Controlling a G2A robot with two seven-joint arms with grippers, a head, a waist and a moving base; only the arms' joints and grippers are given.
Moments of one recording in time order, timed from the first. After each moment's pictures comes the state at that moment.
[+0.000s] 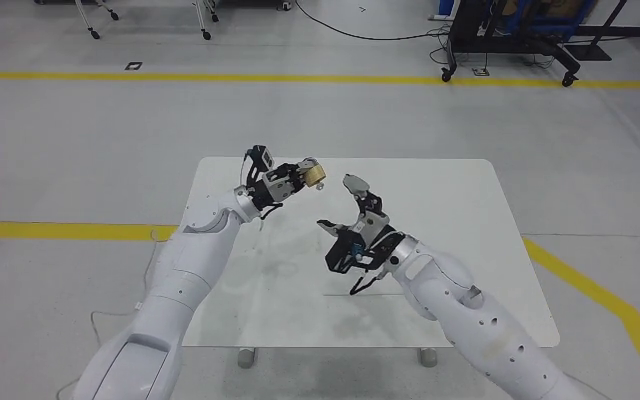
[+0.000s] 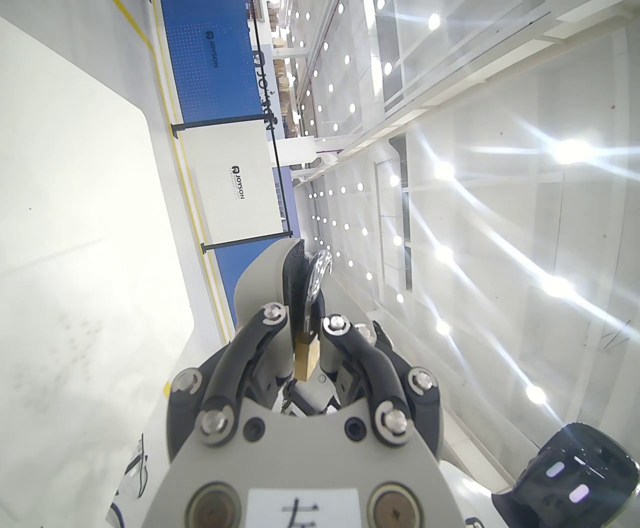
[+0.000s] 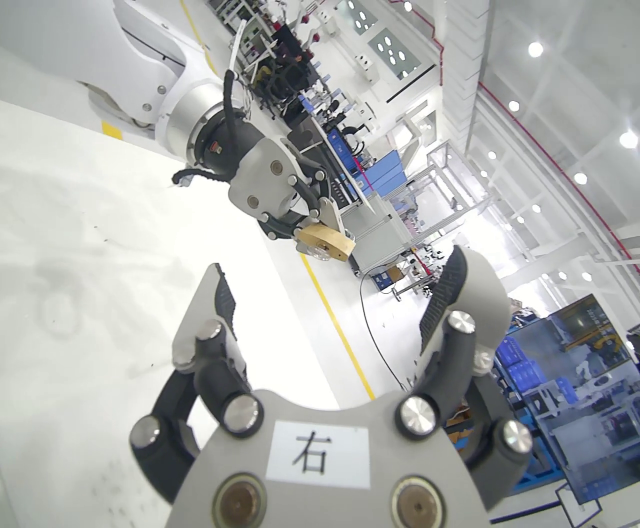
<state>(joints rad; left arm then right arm) 0.78 -1.38 -1.10 -0.84 -0.64 -0.27 -0.99 -1.26 -1.07 0.93 -1.81 -1.93 -0.05 -0.11</state>
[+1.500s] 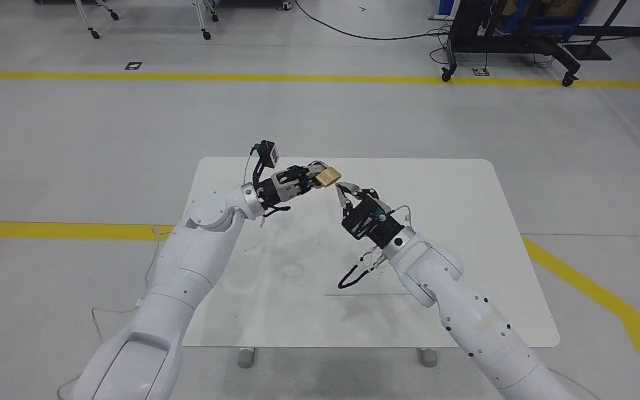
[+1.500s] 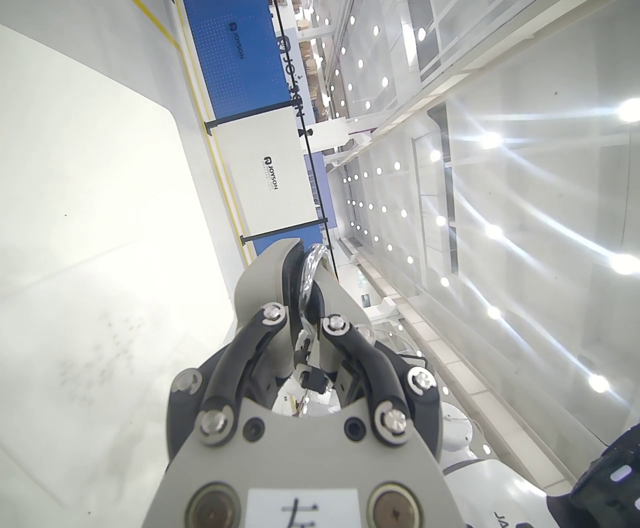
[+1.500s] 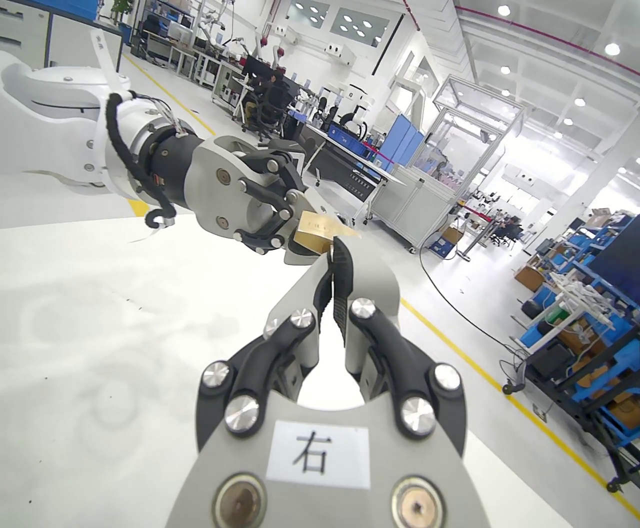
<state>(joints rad) 0.77 -1.38 -1.08 -0.89 -0.46 -0.30 -0.95 -1.24 -1.16 1.00 -1.65 -1.56 -0.12 -0.16</state>
